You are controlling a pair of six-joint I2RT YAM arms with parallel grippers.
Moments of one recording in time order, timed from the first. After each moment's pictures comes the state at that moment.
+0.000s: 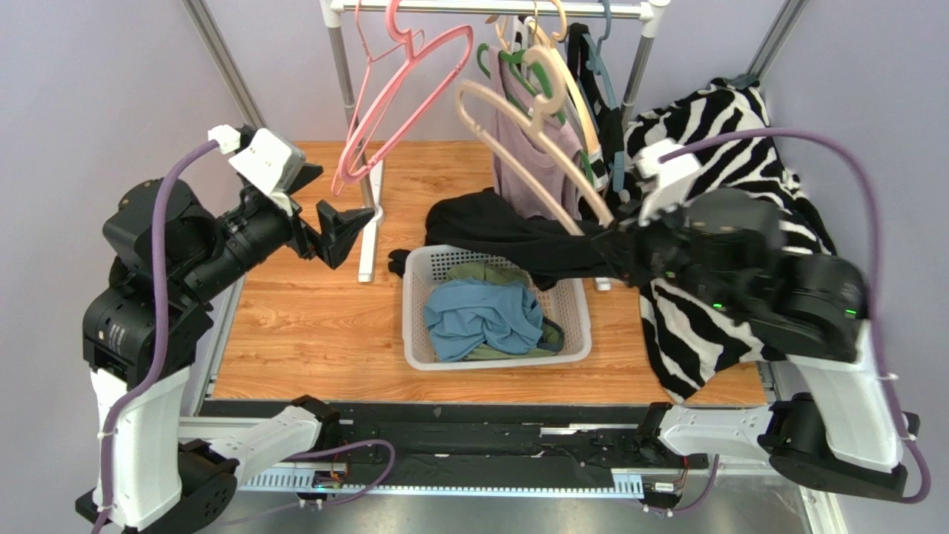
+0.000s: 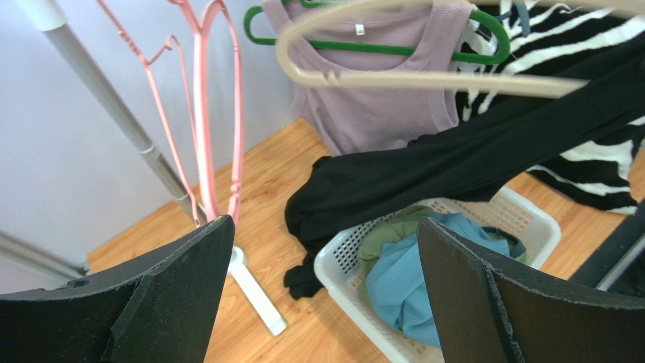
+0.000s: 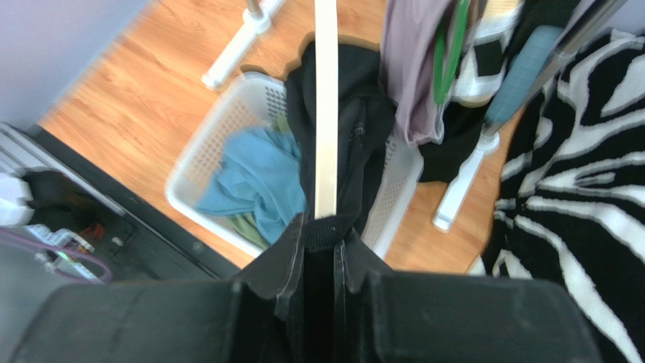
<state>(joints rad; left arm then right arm) -0.45 1.01 1.89 -0.95 0.20 0.17 0.97 1.13 1.93 -1.25 0.36 0.22</state>
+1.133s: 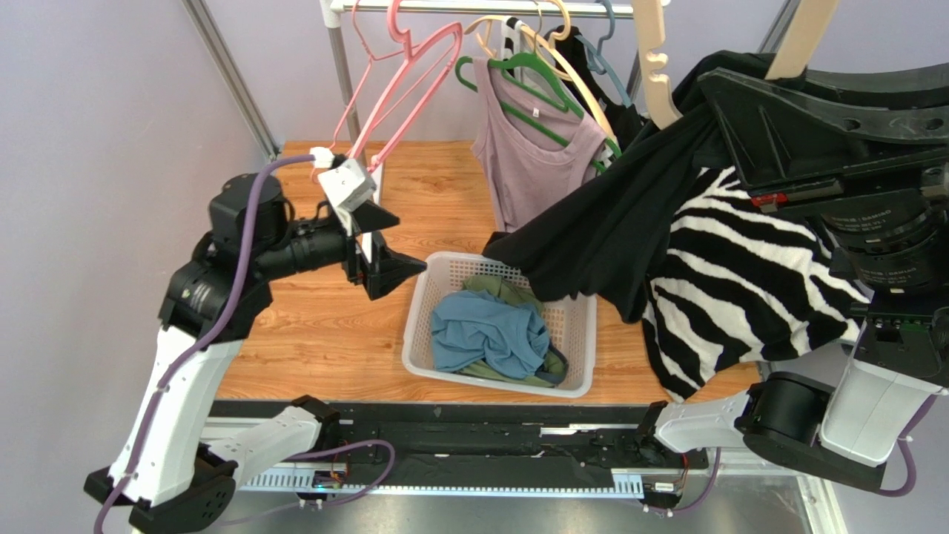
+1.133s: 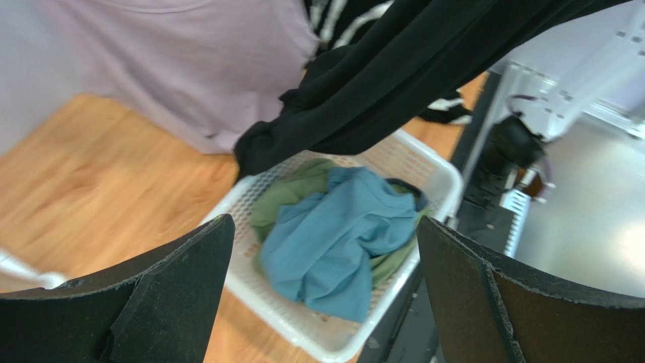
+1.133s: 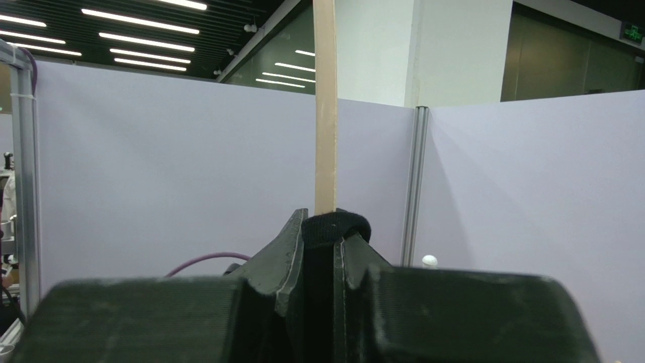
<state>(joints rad) -0.46 0.99 1.57 -0.86 0.57 0.09 0.97 1.30 2.50 -0.43 -0.14 0.06</state>
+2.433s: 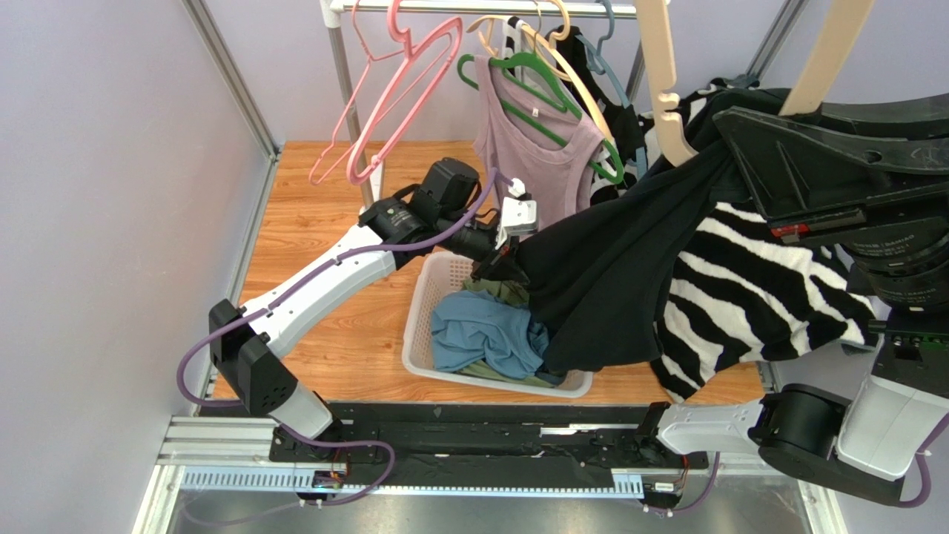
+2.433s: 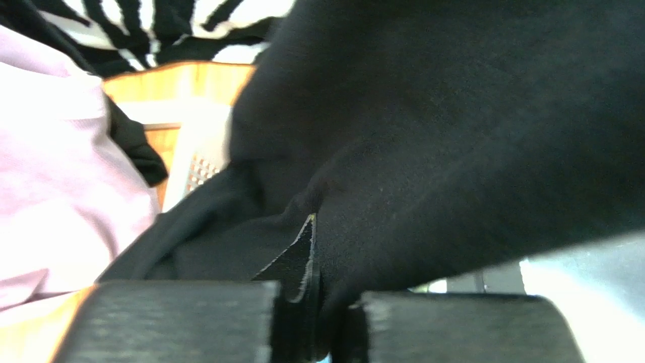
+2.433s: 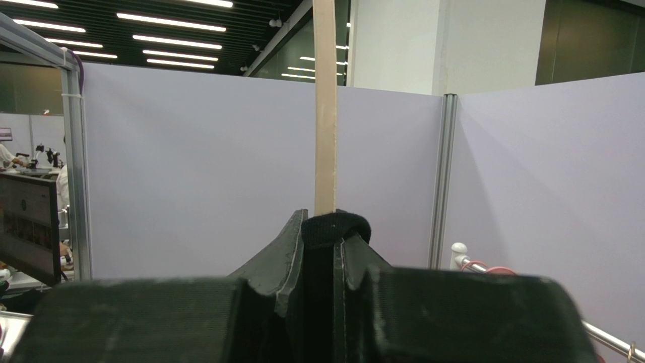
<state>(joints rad) -0.78 1.56 1.56 -0.64 0.83 0.41 0.97 1.21 2.40 -0.42 -0.20 0.14</state>
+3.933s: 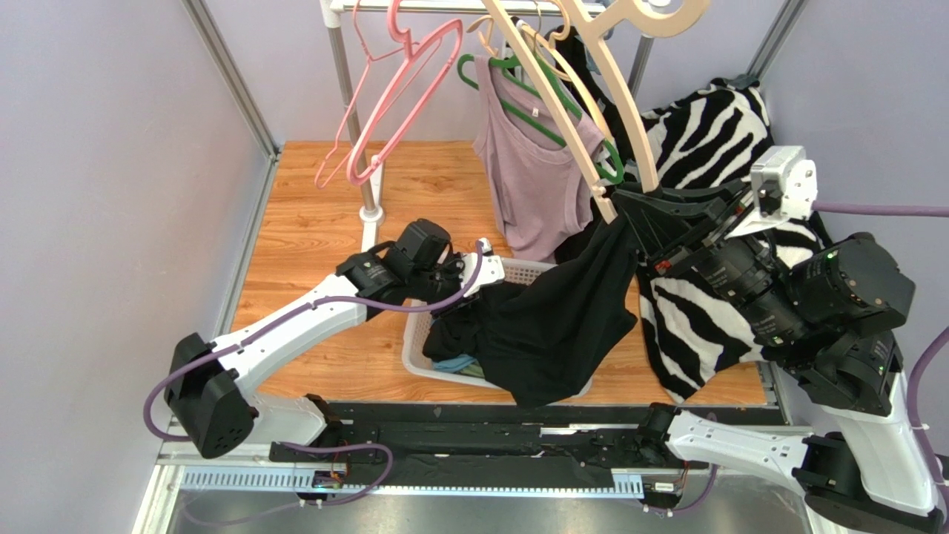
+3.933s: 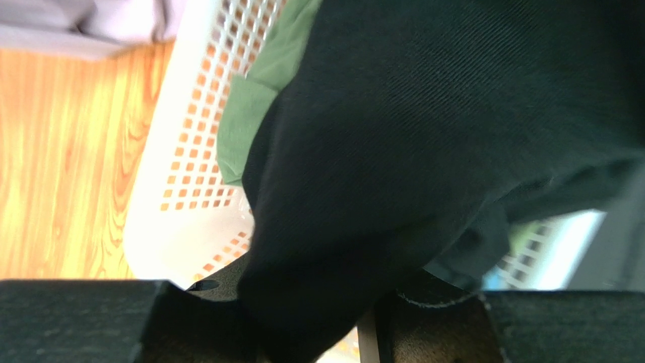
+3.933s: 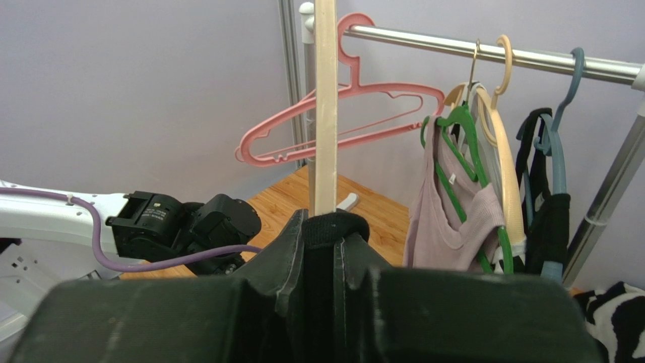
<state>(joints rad) -0.78 1.30 1.09 -0.59 0.30 0.51 0.97 0.86 1.65 -0.51 0.21 0.00</state>
